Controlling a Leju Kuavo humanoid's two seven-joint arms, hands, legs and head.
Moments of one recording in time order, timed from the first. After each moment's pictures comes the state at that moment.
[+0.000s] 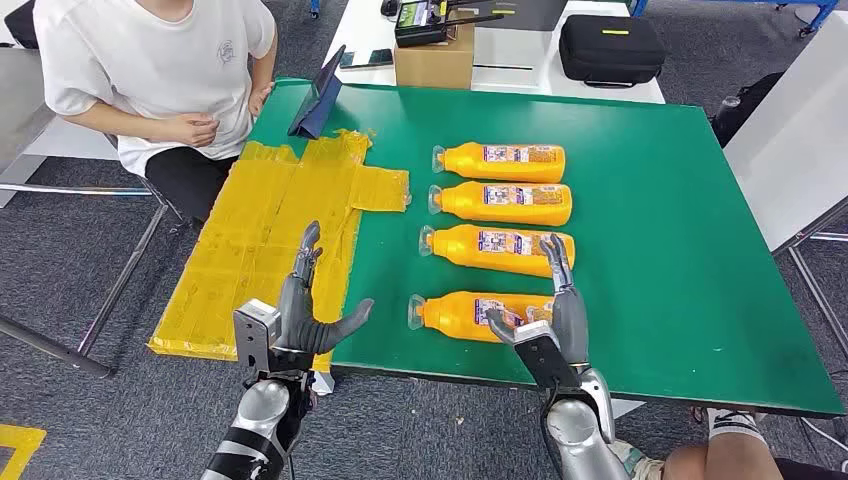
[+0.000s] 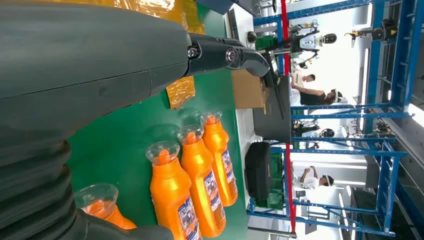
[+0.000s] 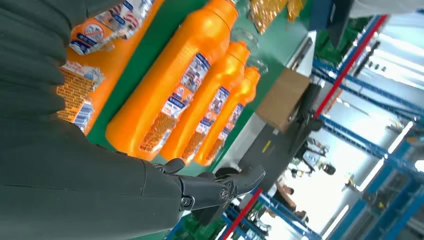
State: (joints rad) left arm -0.14 -0.25 -0.16 -1.18 -0.17 0.08 -0.61; right arm -0.15 0.11 0.24 -1.21 0.59 -0.32 -0.50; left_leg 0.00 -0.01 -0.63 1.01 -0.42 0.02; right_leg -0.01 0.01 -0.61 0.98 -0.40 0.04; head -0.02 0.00
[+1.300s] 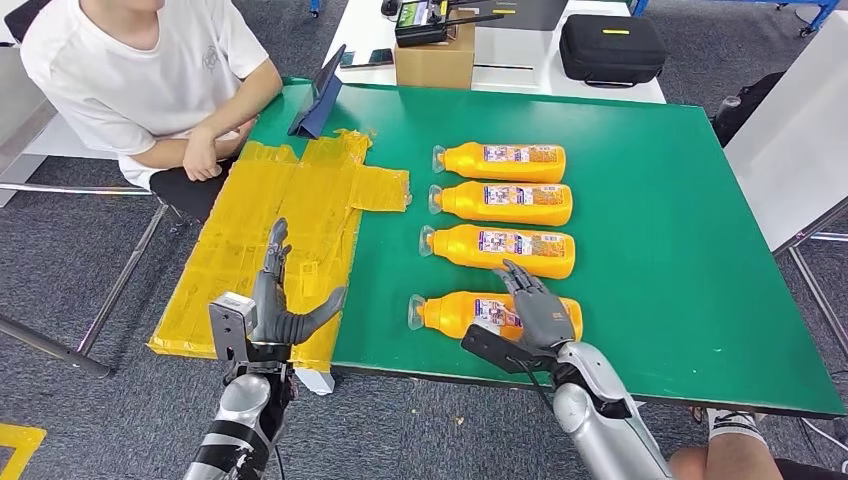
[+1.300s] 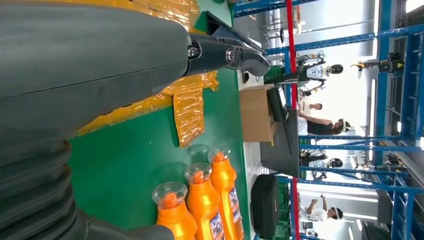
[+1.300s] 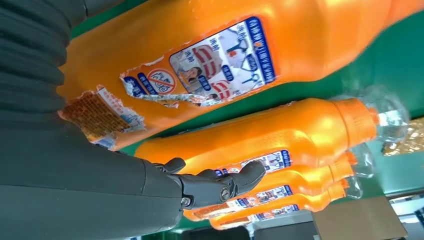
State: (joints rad) left arm -0.16 -0.23 -0.06 -1.15 -0.17 0.10 -0.61; right arm -0.30 -0.07 0.47 -1.10 0.97 -0.07 -0.09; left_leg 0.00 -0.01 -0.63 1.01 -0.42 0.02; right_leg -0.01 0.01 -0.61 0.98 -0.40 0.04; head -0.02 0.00
